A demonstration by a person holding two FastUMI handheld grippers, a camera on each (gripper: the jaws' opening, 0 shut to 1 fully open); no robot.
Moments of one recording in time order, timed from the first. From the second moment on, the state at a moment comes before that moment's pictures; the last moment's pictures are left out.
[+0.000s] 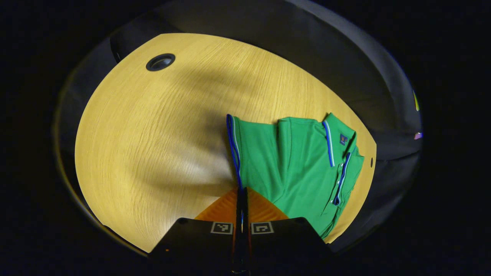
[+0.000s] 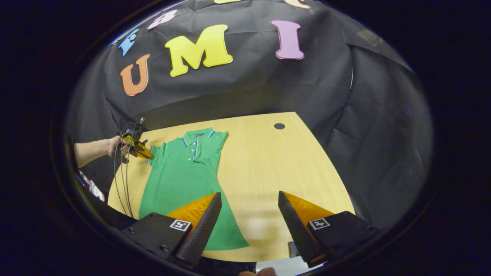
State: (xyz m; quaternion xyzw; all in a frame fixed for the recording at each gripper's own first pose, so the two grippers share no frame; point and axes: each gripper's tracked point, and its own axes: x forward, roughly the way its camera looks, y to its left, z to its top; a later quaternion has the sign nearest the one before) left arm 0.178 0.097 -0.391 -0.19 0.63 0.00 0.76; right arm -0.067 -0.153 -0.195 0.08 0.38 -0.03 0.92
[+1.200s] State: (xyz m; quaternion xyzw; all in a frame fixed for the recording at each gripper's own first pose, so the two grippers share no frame) left arm 0.180 -0.048 -0.342 -0.17 0.57 -0.03 0.80; right arm -0.024 -0.173 -0.208 0.10 0.37 0.05 0.92
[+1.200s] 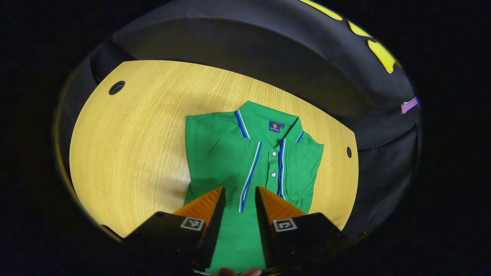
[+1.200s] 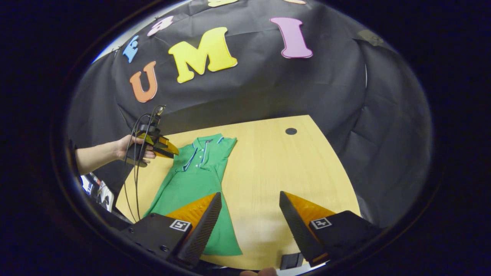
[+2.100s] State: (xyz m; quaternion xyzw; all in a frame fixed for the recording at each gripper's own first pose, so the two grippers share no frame) left arm -0.050 0.039 -0.235 -0.07 0.41 -0.05 0.91; right arm -0.038 -0.074 -0.233 -0.01 0.39 0.14 0.91
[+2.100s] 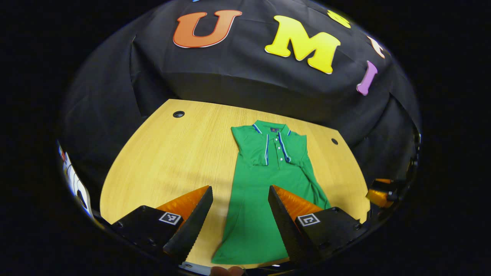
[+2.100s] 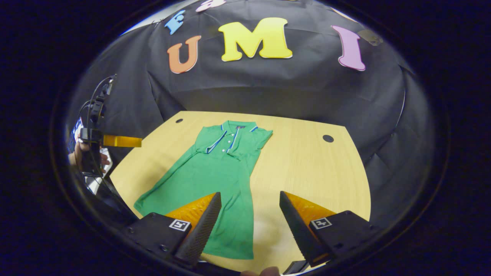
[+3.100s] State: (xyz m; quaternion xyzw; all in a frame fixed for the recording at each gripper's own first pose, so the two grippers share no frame) left arm -0.241 0.052 -0.376 -0.05 0.61 -0.12 0.78; right arm -0.176 -0.093 -0.371 -0.06 0.59 0.09 0.80
